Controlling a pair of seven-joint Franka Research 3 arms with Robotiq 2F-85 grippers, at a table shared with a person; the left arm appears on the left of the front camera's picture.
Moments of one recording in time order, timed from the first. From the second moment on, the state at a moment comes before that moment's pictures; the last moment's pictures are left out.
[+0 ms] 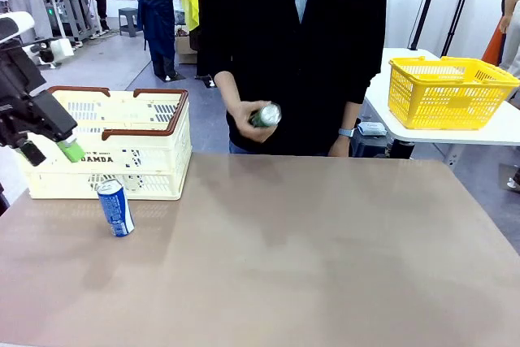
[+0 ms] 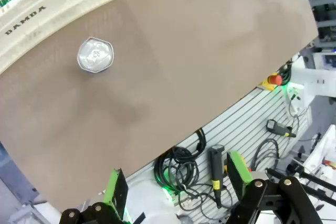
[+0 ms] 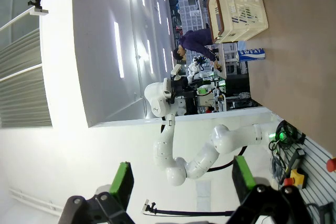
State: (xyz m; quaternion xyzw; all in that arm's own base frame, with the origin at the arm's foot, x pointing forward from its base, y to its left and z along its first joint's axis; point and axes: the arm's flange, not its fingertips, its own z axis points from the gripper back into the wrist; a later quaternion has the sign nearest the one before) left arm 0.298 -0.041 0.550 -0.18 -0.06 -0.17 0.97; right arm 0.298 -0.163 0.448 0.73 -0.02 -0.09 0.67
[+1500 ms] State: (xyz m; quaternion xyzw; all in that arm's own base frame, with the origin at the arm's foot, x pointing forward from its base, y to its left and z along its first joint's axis) left arm 0.222 0.240 0.527 -0.35 -0.06 0.11 0.93; right arm 0.298 -0.163 0.448 0.73 -0.01 -0.09 0.67
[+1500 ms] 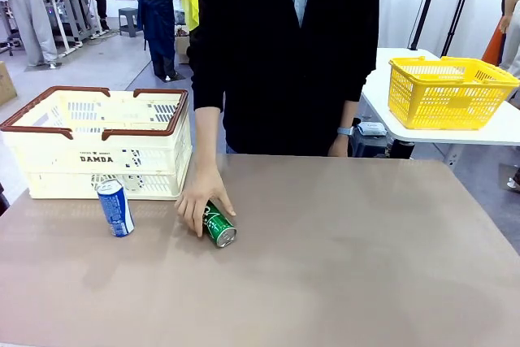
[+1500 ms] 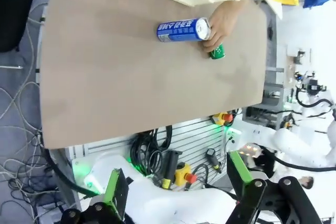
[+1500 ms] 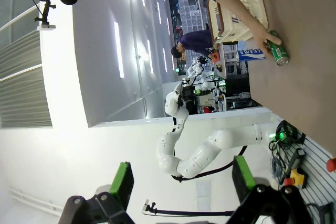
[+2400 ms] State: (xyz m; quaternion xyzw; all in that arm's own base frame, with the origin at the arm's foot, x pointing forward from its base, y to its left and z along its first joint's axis) left arm 0.305 0.098 0.510 -0.19 -0.06 0.14 0.97; right arm 0.298 -0.163 0.448 0.73 -0.02 -0.09 0.67
